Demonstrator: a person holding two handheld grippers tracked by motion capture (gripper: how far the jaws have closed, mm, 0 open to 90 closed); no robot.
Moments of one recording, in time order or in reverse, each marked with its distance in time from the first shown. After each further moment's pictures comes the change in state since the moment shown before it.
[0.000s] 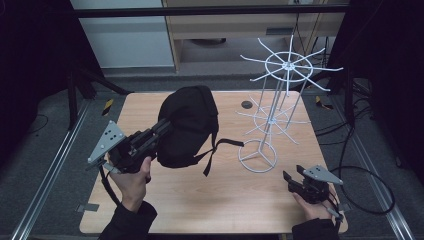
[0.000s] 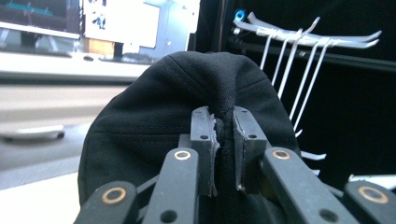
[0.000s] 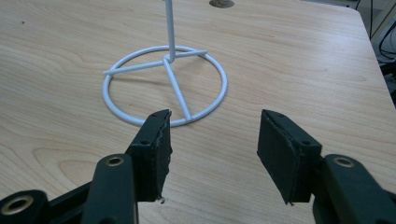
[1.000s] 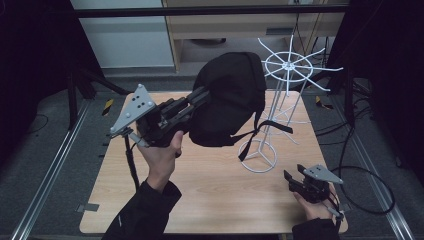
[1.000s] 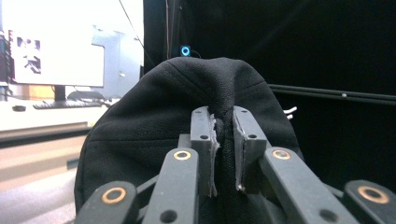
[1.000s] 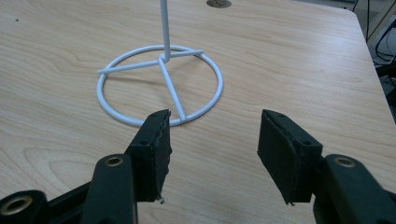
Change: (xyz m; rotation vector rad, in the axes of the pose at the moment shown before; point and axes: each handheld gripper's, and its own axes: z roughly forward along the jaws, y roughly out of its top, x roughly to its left) left arm -0.050 0.056 0.068 -0.062 -0.194 0.048; right arm -0.003 0.000 0.002 0.000 -0.005 -0.007
